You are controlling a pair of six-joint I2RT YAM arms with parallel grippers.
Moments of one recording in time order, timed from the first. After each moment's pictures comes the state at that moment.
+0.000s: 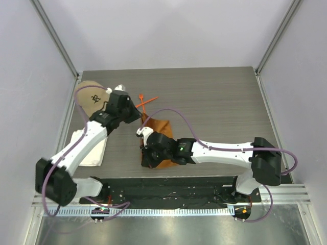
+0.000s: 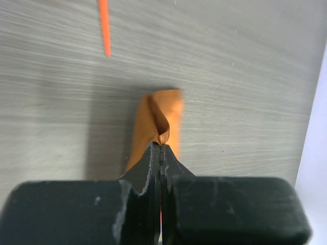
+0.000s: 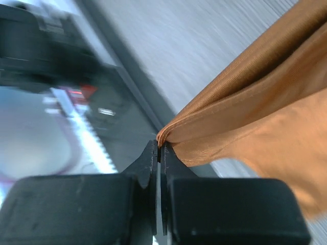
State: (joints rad) left arm -0.44 1.32 1.04 -0.42 -0.02 -0.81; right arm 1.24 1.56 1.10 -0.27 -0.03 0.52
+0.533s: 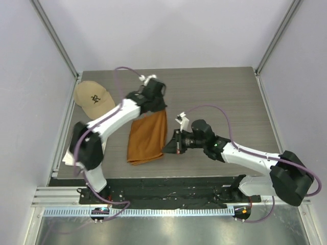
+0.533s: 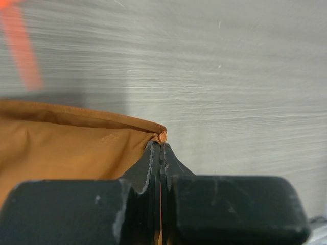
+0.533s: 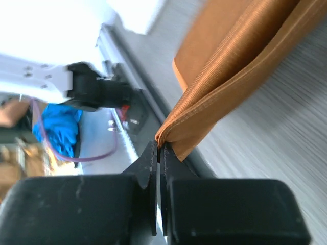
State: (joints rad) left arm -0.63 1.72 1.49 -0.55 -0.18 -0.78; right arm 0.84 1.24 0.64 0.21 -0.50 0.76
